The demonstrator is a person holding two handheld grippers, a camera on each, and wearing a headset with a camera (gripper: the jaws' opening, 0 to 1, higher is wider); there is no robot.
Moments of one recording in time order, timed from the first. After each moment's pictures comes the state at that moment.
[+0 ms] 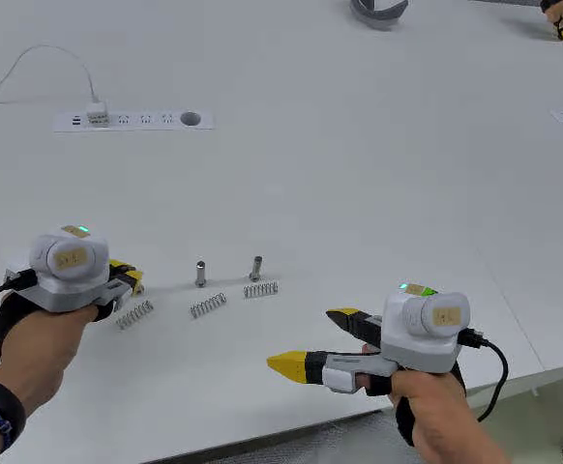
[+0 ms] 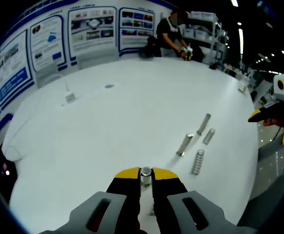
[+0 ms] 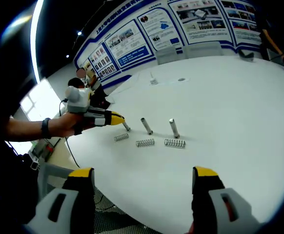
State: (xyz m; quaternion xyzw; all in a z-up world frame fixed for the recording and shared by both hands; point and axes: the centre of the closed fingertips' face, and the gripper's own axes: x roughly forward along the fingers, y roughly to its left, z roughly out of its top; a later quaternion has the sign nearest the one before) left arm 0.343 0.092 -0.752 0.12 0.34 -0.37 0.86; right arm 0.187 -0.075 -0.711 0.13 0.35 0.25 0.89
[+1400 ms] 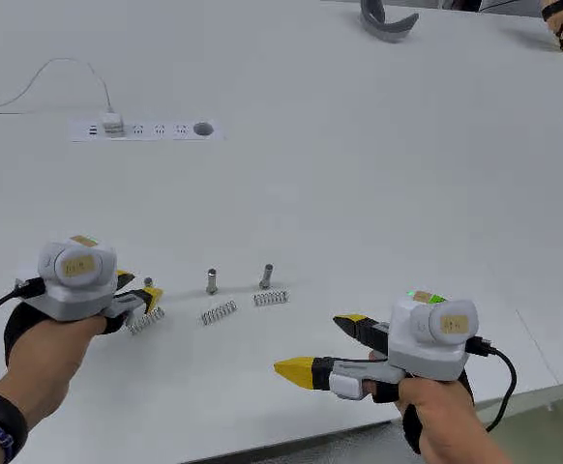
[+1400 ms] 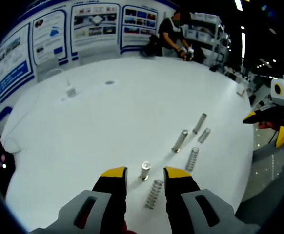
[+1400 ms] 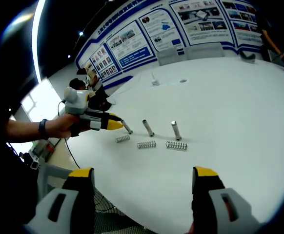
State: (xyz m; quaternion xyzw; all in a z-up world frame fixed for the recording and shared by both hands) left arm 0.331 0.102 -0.746 0.10 0.35 -0.37 0.85; right arm 0.191 -0.071 -0.710 0.13 0.34 0.26 0.89
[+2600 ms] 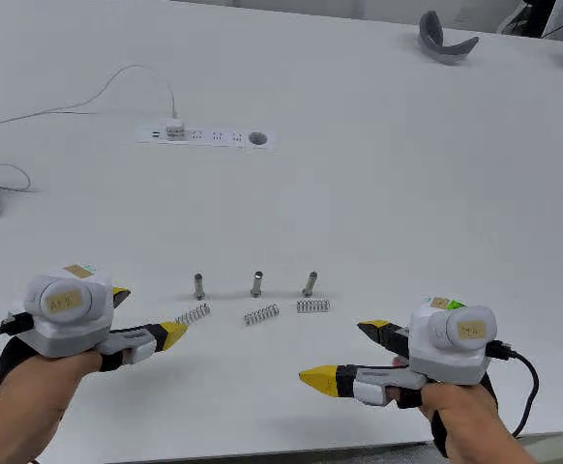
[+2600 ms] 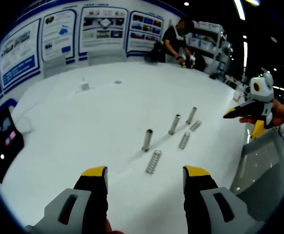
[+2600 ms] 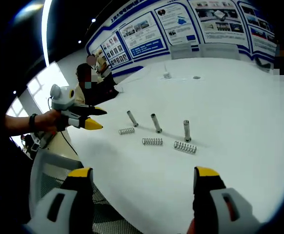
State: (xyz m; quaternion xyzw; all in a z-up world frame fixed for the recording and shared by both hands) left arm 0.286 0.159 -0.736 0.07 0.34 -0.36 0.86; right arm 0.199 -0.050 -0.723 0.07 0.36 0.31 0.88
